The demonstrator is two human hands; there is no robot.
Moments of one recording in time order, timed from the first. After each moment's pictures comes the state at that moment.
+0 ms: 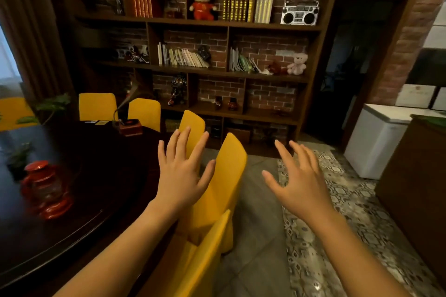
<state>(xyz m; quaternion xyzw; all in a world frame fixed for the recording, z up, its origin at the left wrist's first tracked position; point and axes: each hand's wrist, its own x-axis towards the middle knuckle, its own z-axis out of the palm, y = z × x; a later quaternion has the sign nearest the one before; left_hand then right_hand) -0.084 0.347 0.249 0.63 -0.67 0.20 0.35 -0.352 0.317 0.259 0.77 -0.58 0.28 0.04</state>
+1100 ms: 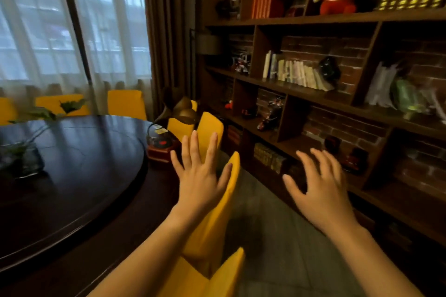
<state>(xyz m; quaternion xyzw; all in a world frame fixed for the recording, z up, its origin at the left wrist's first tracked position) -0.091 -0.477 0.225 0.85 -0.33 0.30 0.29 -0.278 -0.660 0.251 0.92 -0.26 0.29 -0.03</state>
